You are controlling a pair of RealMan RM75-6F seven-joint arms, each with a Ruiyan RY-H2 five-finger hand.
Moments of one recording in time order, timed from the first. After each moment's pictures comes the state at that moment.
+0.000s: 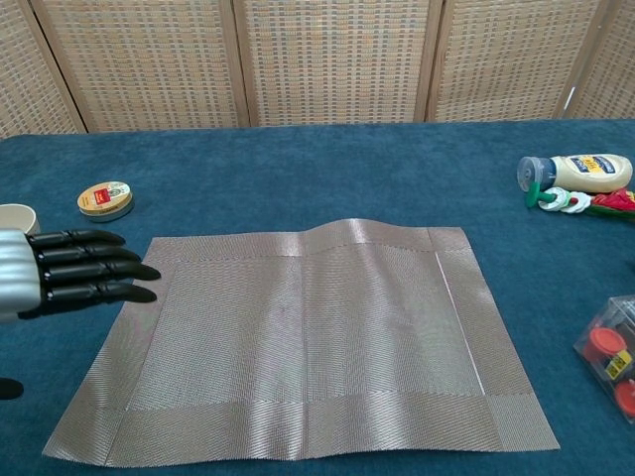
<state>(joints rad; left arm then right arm) -0.60 -1.28 0.30 -1.38 1.92 1.28 0.16 0.11 -1.20 0.04 -1.55 -1.66 1.57 0.02</state>
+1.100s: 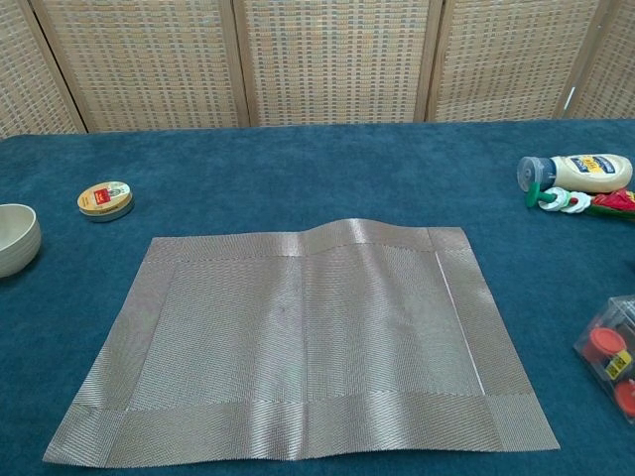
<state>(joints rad) -0.47 -1.38 0.06 -1.04 1.31 0.98 -0.12 0.11 -1.19 0.04 -1.55 -1.67 1.58 0.03</state>
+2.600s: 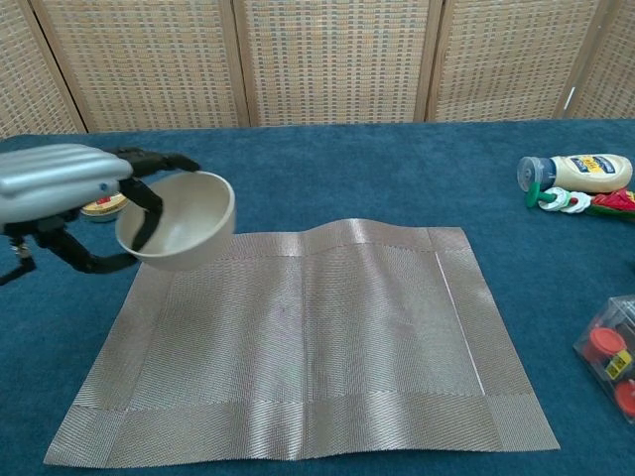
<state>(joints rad) -0.63 -1.35 -0.04 -1.63 1.48 0.98 0.30 0.11 -1.18 0.05 -1.56 -1.66 1.58 0.07</state>
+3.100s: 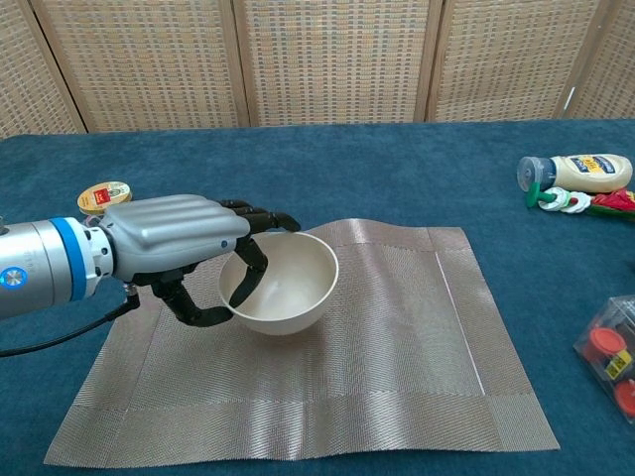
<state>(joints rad) -0.75 -1.51 -0.08 -1.65 1.30 0.82 0.50 0.11 -1.17 0.06 -1.55 -1.63 1.57 0.10</state>
